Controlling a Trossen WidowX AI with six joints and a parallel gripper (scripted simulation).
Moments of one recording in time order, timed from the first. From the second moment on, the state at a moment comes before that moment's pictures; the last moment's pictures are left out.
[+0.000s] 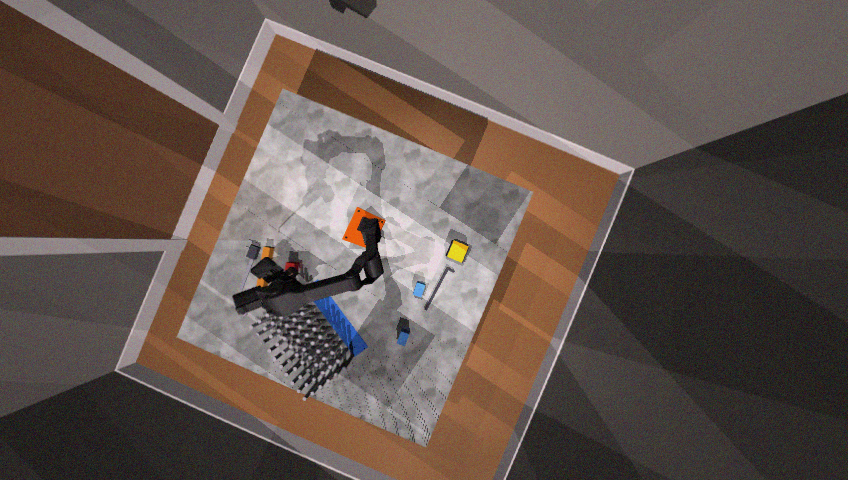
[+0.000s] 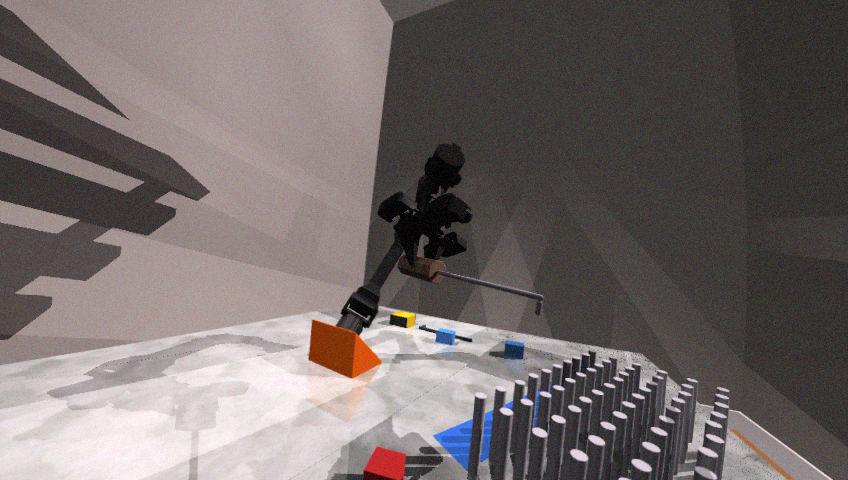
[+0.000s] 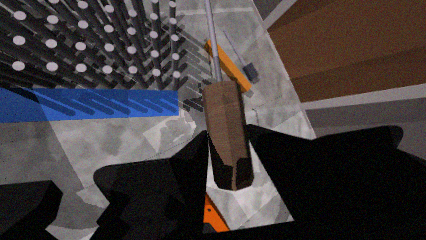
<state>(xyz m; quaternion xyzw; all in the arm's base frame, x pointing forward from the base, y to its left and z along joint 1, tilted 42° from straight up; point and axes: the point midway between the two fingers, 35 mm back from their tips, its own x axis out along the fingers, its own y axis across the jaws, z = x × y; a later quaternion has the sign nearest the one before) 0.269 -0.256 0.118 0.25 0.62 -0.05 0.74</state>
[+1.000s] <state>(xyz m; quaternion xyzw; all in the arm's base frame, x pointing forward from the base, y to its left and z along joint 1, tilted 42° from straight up) 0.273 -0.070 0.194 0.29 0.60 -0.07 0.74</state>
